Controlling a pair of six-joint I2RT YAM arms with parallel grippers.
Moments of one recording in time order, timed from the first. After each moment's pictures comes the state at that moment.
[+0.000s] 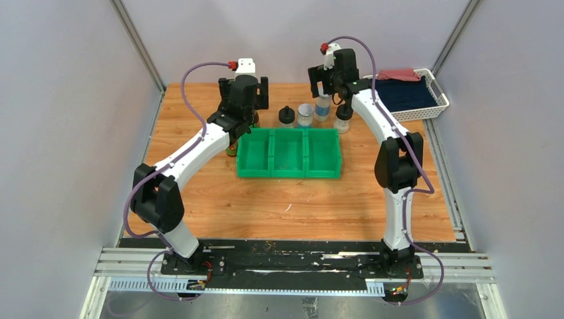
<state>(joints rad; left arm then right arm) -0.50 1.64 1.42 -0.10 -0.60 -0.14 0.31 2.12 2.02 -0.38 -0.06 -0.08</state>
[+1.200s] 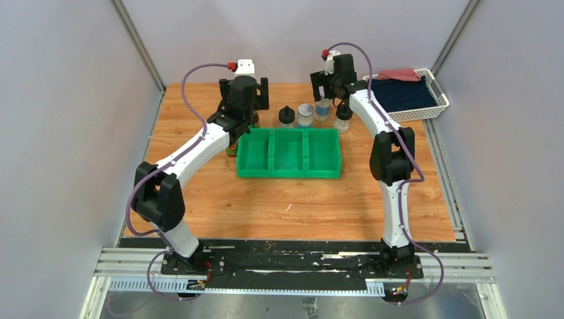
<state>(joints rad) -0.49 1.66 1.41 -0.06 -0.54 -0.16 0.27 2.26 2.11 -0.40 -0.06 -0.06</state>
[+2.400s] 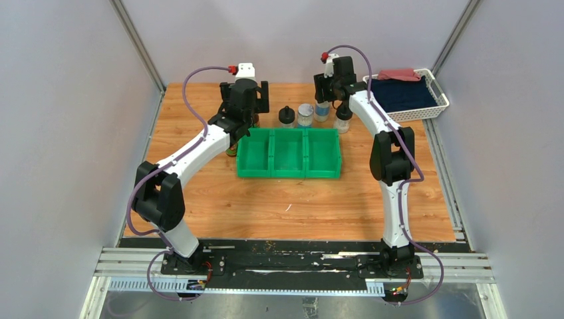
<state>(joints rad) -0.49 1.66 1.38 -0.06 -0.53 -0.17 0.27 2.26 2.08 -0.41 -0.10 -0.05</state>
